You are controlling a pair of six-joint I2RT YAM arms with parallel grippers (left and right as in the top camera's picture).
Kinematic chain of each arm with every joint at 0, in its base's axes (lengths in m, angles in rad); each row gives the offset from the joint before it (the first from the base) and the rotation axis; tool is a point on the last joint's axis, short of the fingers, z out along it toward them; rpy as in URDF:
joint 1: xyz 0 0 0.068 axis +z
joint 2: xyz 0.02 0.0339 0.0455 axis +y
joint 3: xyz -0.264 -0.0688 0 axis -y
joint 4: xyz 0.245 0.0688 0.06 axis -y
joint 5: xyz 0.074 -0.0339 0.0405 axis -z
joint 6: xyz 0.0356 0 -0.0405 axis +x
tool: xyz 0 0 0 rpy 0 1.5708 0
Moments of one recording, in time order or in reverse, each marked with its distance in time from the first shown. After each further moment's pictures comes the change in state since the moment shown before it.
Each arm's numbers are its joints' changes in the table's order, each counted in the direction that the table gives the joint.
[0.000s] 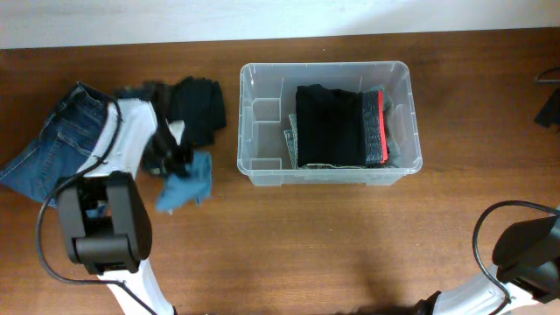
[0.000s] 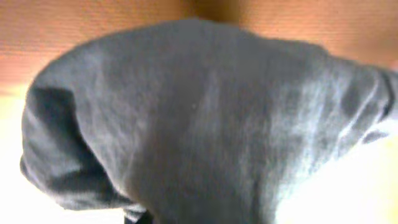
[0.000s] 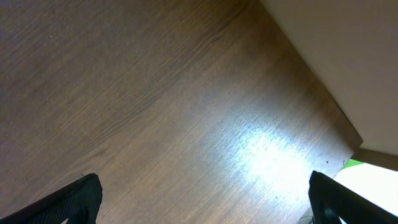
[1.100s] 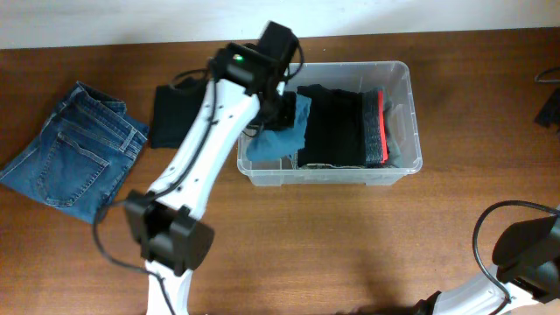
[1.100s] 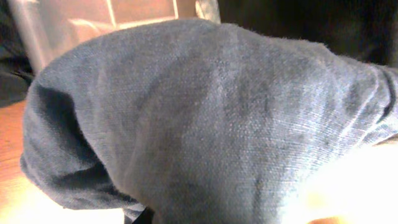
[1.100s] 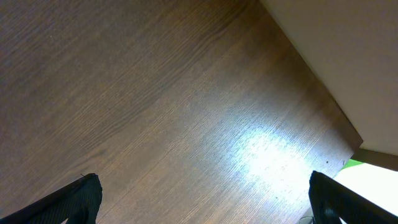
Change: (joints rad) left arm -0.517 0.116 0.589 -0.090 -0.039 -0.290; right arm 0.000 0.000 0.000 0.000 0.000 0.001
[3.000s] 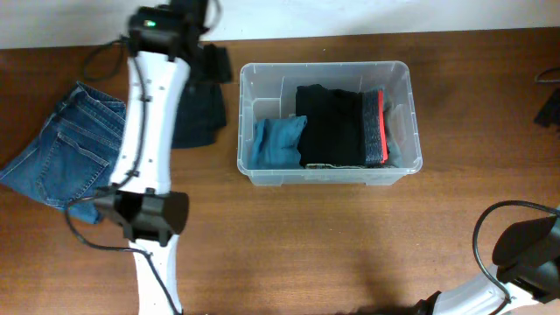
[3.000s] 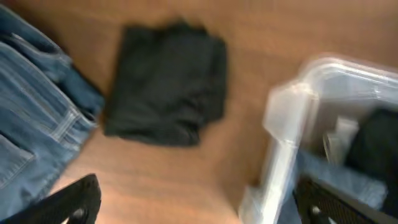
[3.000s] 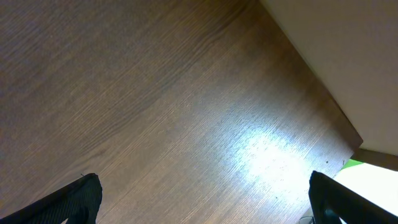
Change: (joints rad) left arm 0.313 0.123 0.416 -0.136 -0.183 -0.021; right arm 0.000 0.000 0.000 0.000 0.000 0.000
